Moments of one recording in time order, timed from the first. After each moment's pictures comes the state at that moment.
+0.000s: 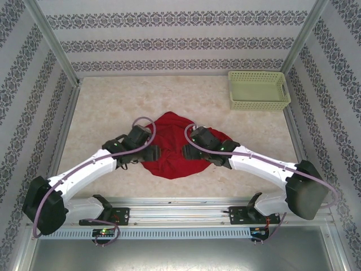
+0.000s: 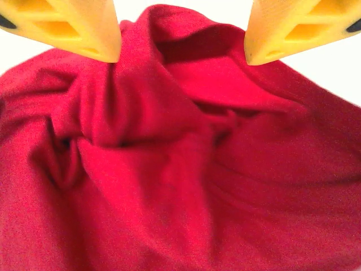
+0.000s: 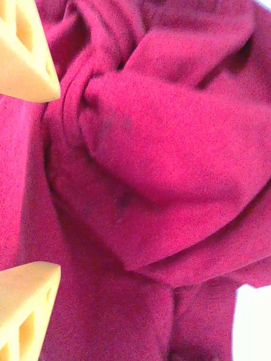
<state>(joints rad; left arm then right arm) -0.65 1.22 0.80 -0.60 0.01 -0.65 0.81 1.36 0.85 -0.44 0.14 0.56</state>
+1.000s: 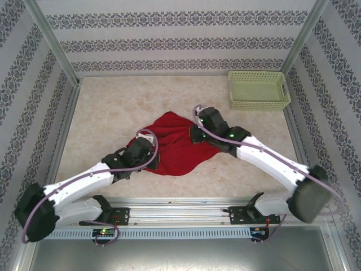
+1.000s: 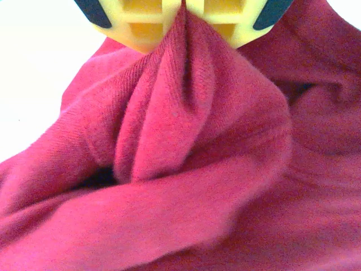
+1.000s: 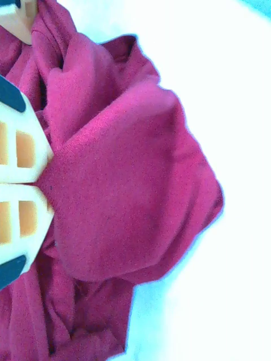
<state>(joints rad) -0.74 1.05 0.62 -0.38 -0.09 -0.58 0.69 1.27 1.04 -0.47 0.04 0.44</state>
